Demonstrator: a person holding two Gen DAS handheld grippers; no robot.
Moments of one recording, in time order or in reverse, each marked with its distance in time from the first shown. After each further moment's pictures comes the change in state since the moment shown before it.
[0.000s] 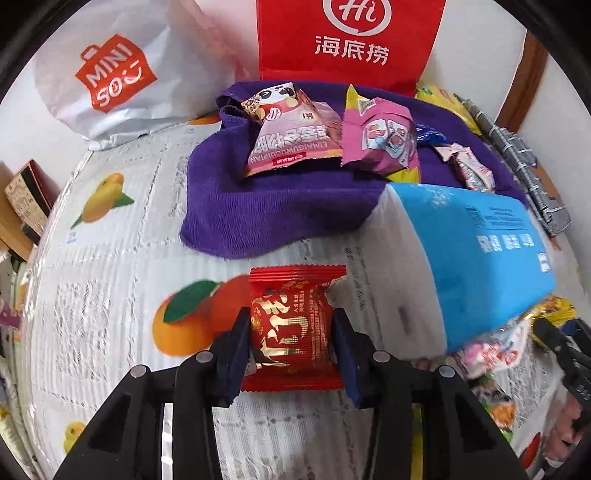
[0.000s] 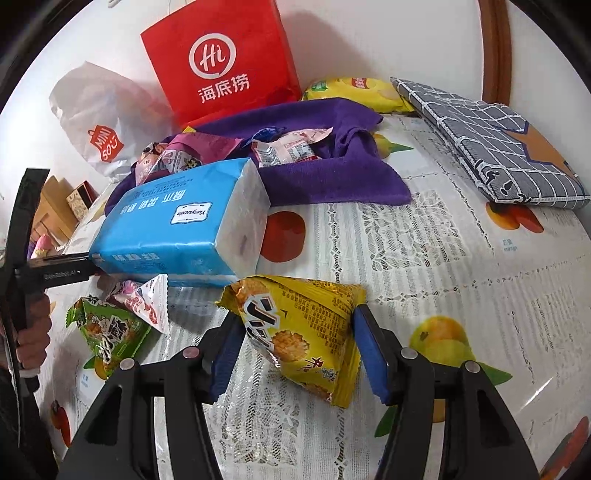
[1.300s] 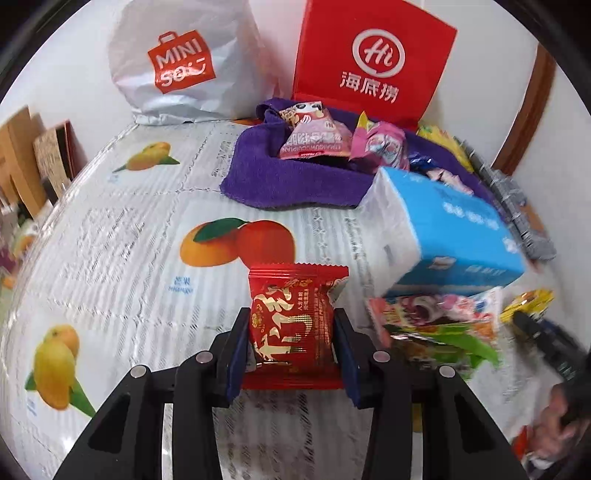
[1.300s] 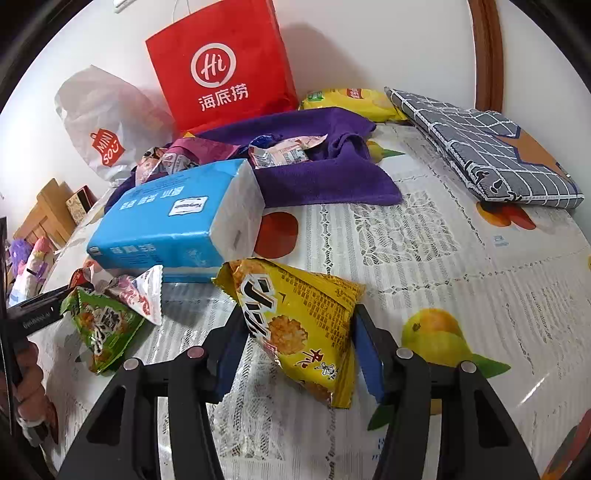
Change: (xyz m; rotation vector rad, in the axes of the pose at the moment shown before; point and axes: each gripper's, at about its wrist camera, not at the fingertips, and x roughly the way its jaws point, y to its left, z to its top) left arm -0.036 0.011 -0.063 -0.154 -0.159 -0.028; right arm -0.005 -0.002 -0.014 -0.015 -0.061 -0.005
